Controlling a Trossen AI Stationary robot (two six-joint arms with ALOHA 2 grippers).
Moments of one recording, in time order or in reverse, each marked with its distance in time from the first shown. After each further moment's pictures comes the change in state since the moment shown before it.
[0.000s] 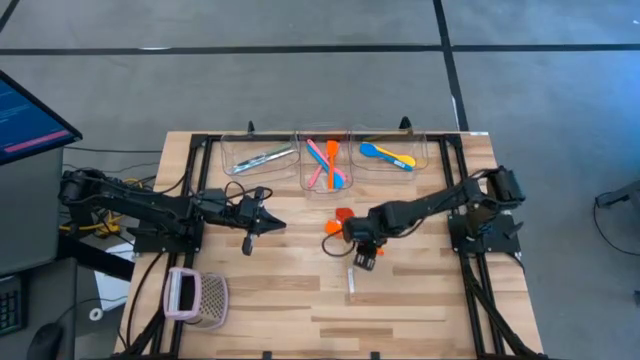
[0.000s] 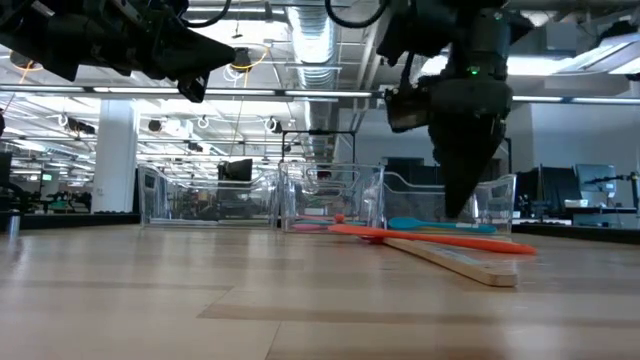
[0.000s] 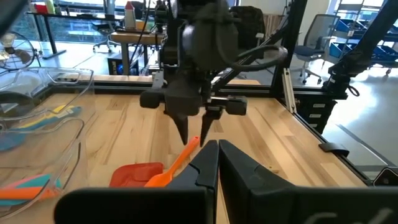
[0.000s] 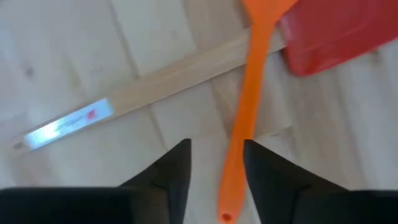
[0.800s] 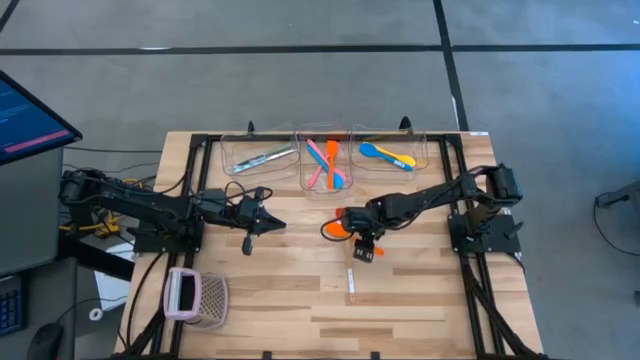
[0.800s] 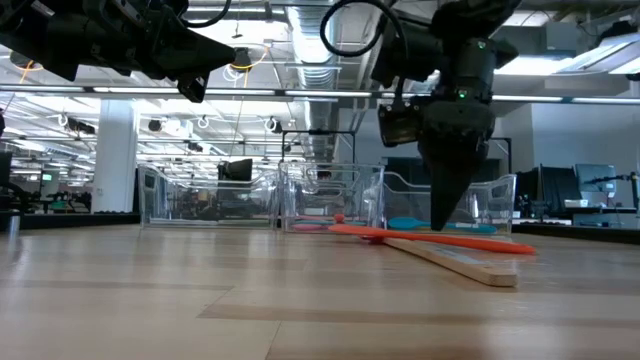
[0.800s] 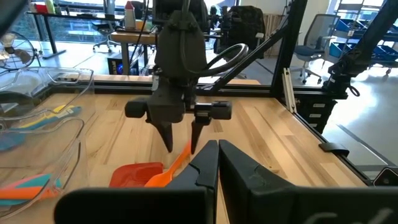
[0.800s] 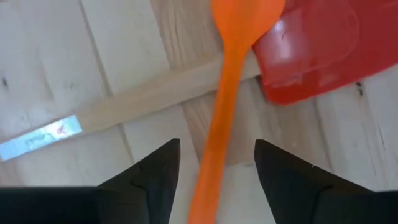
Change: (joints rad) left arm 0.000 0.000 0.000 -0.001 0.000 0.000; right arm -0.084 0.009 -0.053 0.101 -0.069 -0.133
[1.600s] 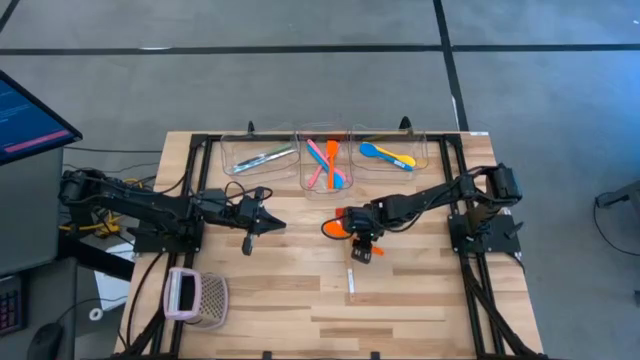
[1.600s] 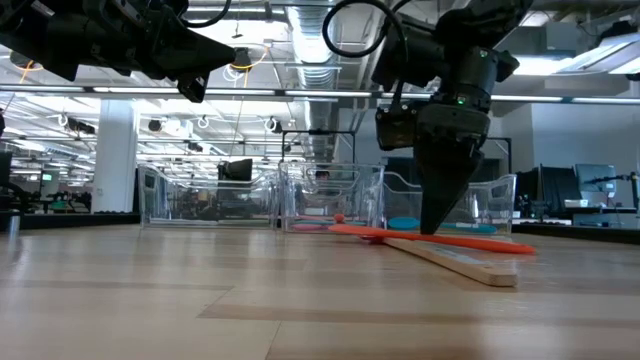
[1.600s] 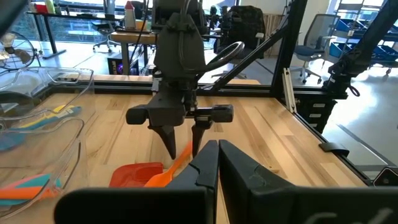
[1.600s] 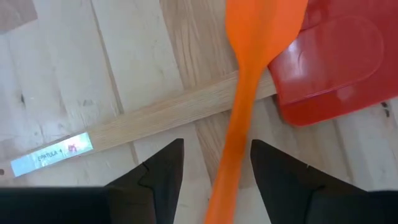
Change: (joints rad) left arm 0.000 0.000 0.000 0.000 0.000 0.000; right arm -0.011 0.000 -0.052 0.132 -0.025 0.010
